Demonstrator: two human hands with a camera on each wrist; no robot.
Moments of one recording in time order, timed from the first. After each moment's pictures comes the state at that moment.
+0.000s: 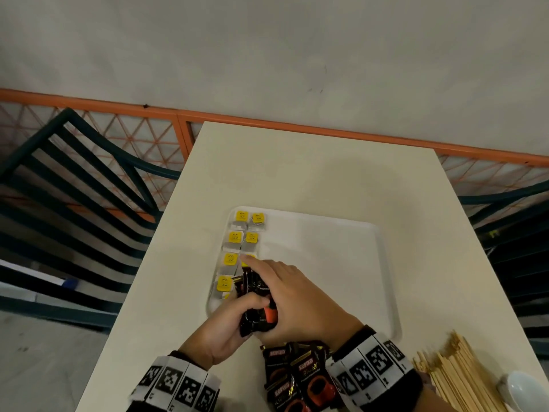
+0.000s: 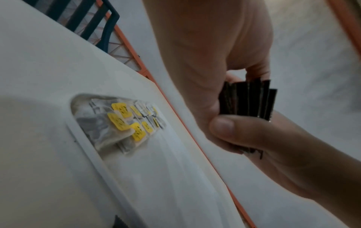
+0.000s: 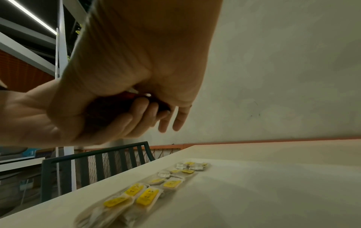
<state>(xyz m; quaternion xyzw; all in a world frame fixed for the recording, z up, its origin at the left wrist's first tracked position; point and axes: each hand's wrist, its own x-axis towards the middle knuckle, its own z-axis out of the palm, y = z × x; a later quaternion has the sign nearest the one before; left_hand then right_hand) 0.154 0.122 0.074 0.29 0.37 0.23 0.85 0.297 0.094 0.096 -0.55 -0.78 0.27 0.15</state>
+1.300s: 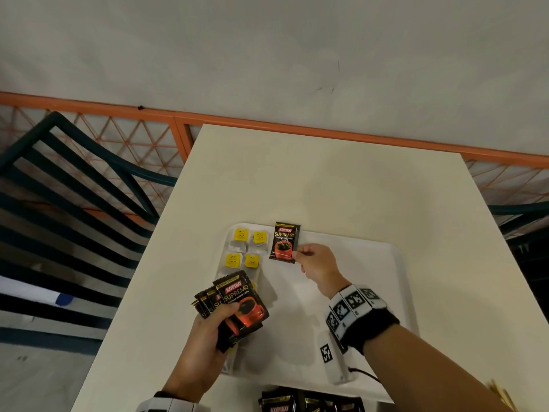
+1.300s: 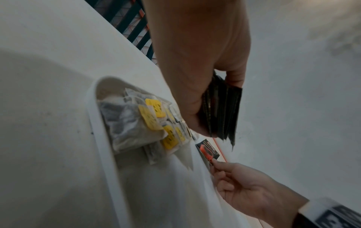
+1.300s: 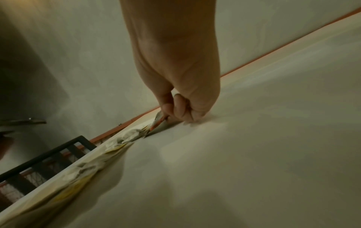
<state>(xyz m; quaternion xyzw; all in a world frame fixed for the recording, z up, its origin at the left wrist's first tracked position) 0.153 0.165 0.022 0.25 0.48 0.36 0.76 0.372 0.220 -0.006 -0.78 -0.29 0.44 0.35</state>
